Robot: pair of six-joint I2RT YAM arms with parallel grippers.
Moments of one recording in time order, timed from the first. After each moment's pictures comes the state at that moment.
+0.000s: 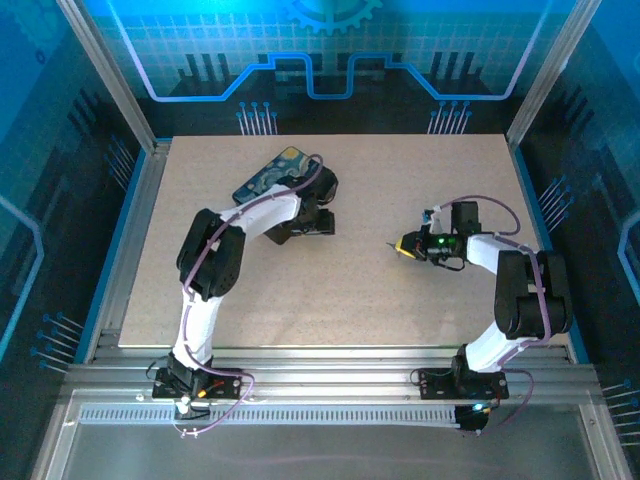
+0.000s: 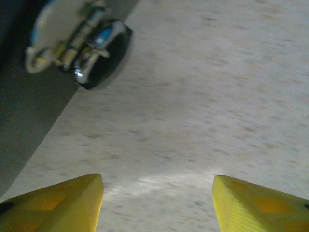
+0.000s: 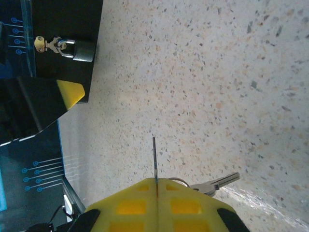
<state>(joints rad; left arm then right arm) -0.52 2.12 1.68 -0.84 -0.02 -0.60 -0.04 1.62 0.77 -0.21 -0.84 0.44</state>
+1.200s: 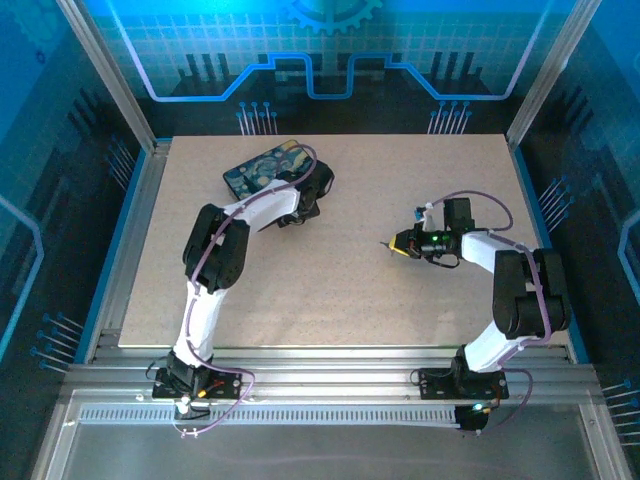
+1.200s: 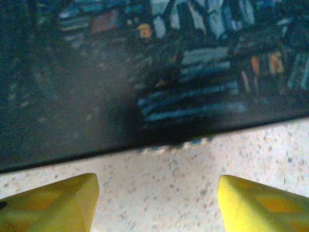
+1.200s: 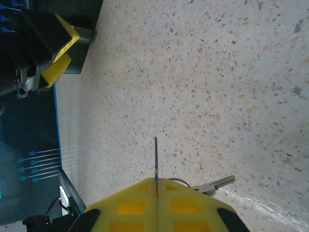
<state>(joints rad) -0.49 2.22 1.77 -0.84 -0.40 -0.96 0.01 1.62 0.80 -0.21 -0.83 0.43</state>
